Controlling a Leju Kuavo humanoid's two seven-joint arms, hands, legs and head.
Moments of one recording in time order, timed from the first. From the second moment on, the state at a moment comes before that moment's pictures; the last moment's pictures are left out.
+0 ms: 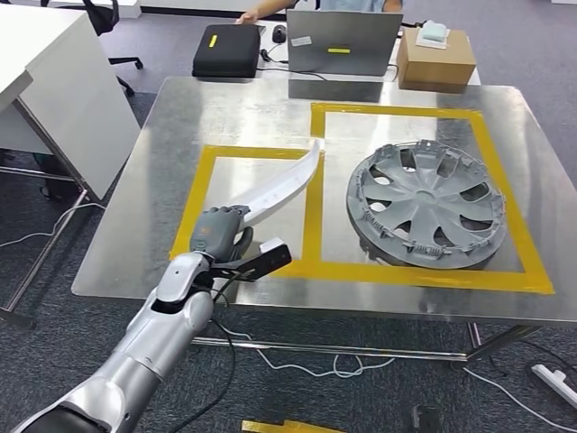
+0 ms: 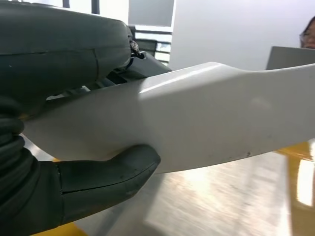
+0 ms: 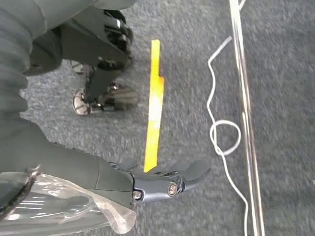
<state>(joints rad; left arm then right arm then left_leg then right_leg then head) -0.52 -0.17 -0.33 -0.88 -1.19 0.24 0.07 -0.10 0.21 -1.04 -0.33 0.87 0.03 -0.58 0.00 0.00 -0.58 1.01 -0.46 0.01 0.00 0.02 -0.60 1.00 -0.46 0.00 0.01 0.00</state>
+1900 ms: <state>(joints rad) 0.08 -0.13 -0.15 -1.59 -0.51 0.16 -0.49 -0.03 0.24 -1.10 -0.34 0.83 0.00 -0.59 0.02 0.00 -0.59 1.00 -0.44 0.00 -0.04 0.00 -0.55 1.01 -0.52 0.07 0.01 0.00</state>
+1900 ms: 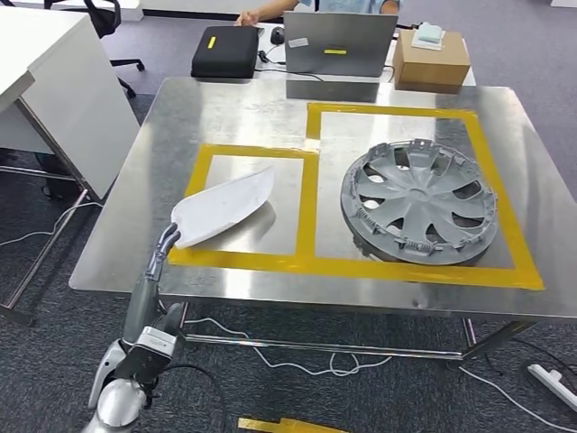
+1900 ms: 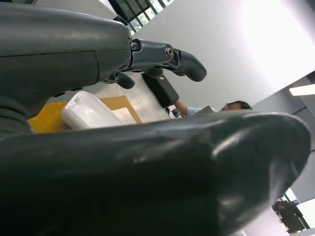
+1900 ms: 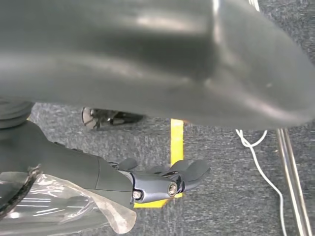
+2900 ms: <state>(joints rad) 0.14 -0.28 0.62 -1.28 -0.25 0.17 -0.64 -0.02 0.27 -1.19 -0.39 0.89 -0.01 -0.53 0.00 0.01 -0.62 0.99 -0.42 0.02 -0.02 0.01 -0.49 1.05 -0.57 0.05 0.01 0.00</state>
